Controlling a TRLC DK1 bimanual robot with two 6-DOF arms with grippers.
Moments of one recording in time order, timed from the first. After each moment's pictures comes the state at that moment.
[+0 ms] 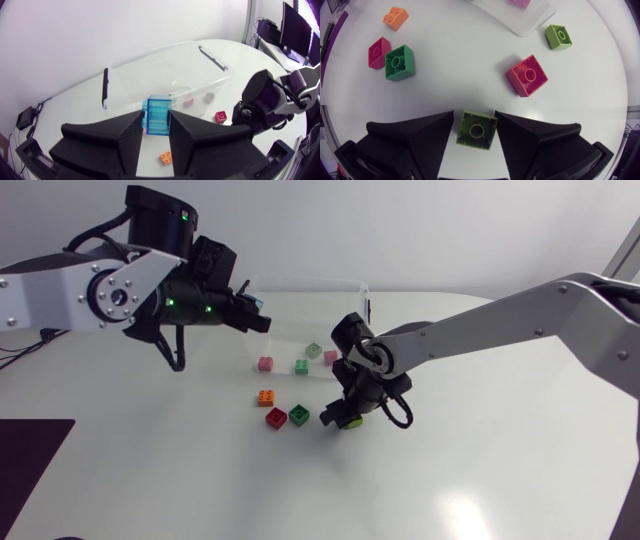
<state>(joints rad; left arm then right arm) -0.40 1.57 1.16 -0.17 -0.03 0.13 0.56 2.04 1.23 -0.45 0.02 0.02</state>
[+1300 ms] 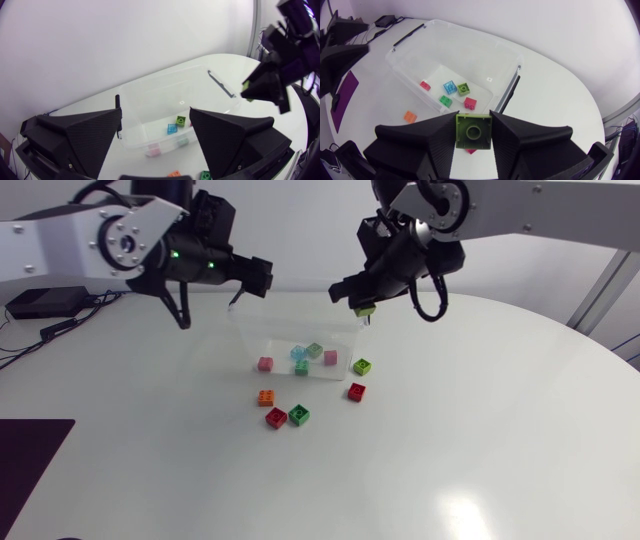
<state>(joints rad) -0.38 1.63 1.35 -0.23 -0.02 0.14 0.47 1.87 1.67 -0.66 0.07 0.02</state>
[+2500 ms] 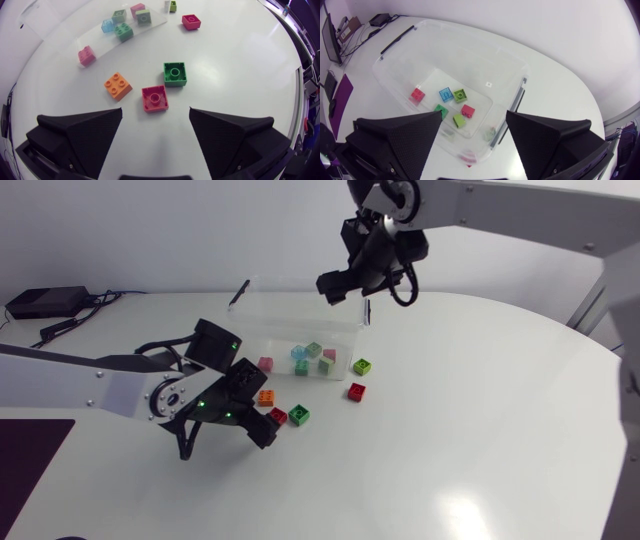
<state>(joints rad) -0.48 1.69 0.83 -0.13 0.09 0.27 0.46 2.06 1.95 -0.78 0.07 0.02</state>
